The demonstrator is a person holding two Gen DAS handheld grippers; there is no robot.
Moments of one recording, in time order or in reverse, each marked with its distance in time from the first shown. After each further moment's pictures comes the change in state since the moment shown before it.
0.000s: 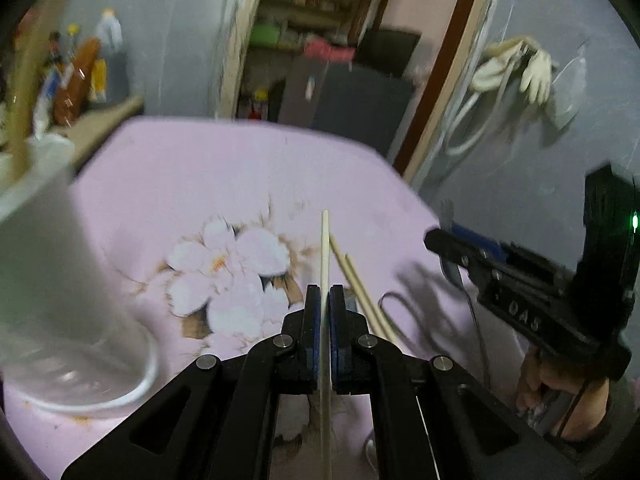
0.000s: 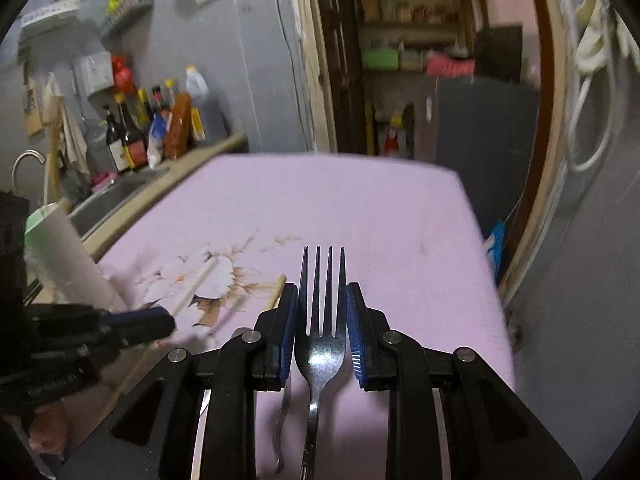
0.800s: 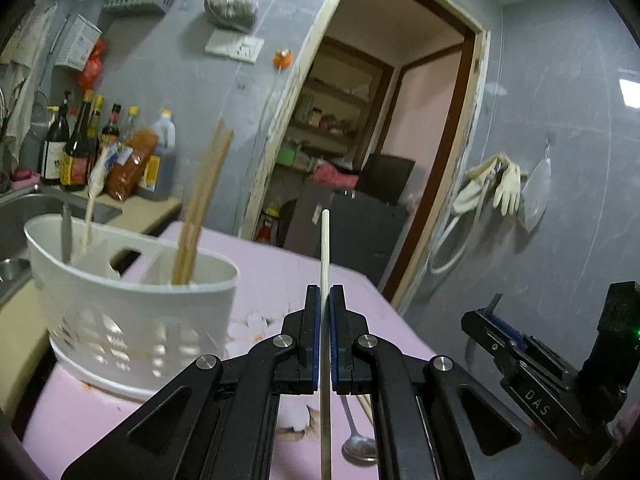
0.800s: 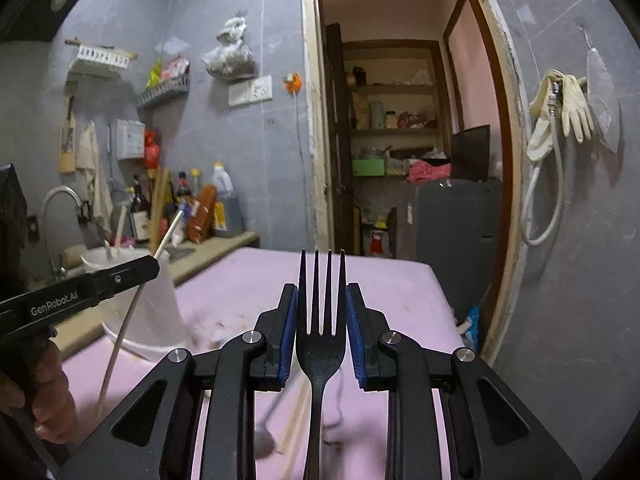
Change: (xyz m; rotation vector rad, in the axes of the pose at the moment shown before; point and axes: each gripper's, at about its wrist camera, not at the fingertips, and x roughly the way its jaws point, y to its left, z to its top) left arm -0.124 0.002 -0.024 -0.072 -0.440 -0.002; right arm -0.109 0.060 -0.024 -0.026 -0.371 -0.031
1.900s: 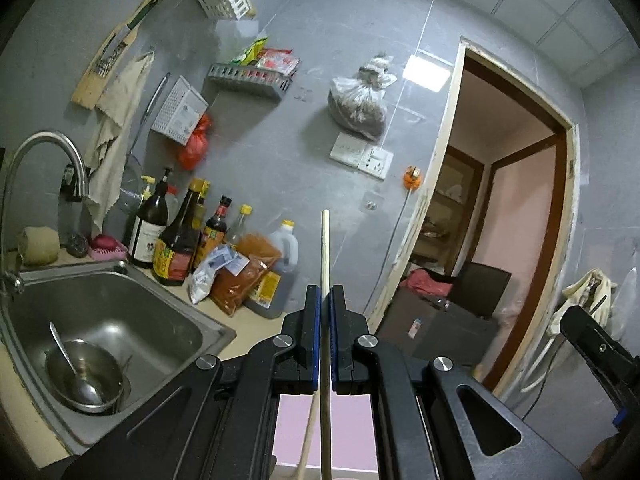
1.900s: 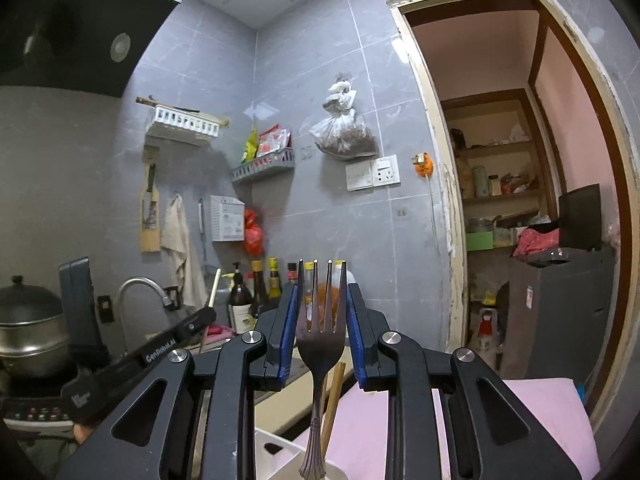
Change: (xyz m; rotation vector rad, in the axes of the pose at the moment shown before) left arm -0.016 0.172 0.114 -0.109 -0.328 0.299; right arm 0.088 0.135 0.107 -0.012 -0.237 0.314
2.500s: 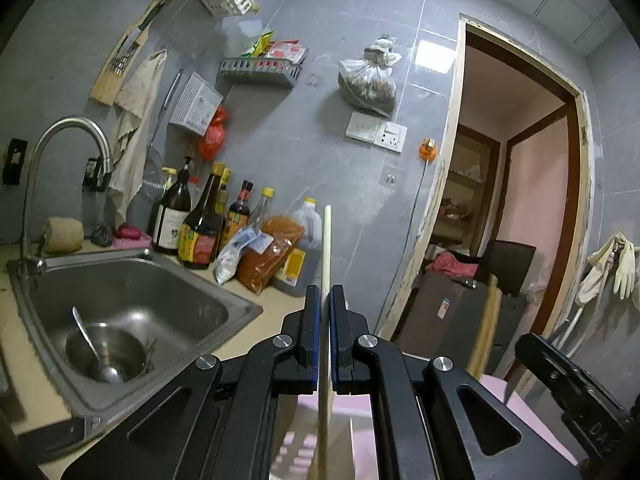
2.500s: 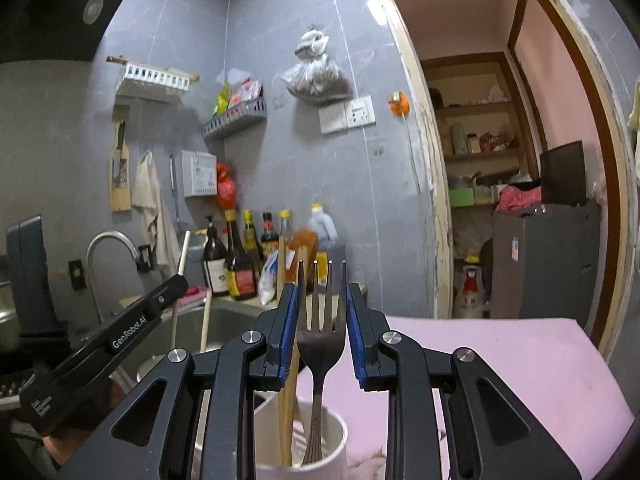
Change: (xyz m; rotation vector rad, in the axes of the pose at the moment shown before) left arm -0.012 -0.008 -0.057 0.068 0.024 0.095; right arm 0.021 -0.008 -0.069 0.039 0.142 -0.062
